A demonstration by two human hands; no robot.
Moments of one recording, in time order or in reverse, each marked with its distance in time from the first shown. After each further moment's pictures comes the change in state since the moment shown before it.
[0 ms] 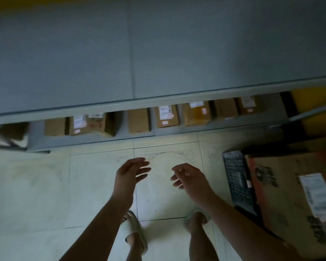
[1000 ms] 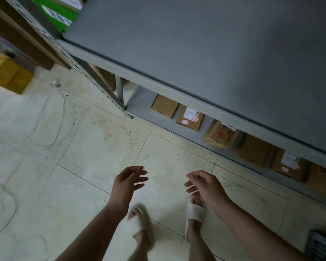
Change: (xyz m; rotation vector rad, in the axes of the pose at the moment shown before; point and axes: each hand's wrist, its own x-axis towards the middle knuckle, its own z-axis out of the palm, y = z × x) left_hand 0.109 -0.048 -0.480 -0.341 0.374 -0.159; right_hand 0.123 -0.099 0.457 -0.361 -0.327 0.146
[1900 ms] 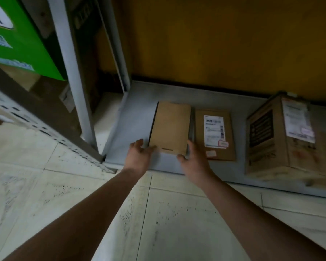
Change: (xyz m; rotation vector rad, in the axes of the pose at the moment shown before) left_hand 0.468 0.031 0.065 0.624 -0.219 0.454; right_hand 0.391 -0.039 0.126 -0.225 0.479 -0.250
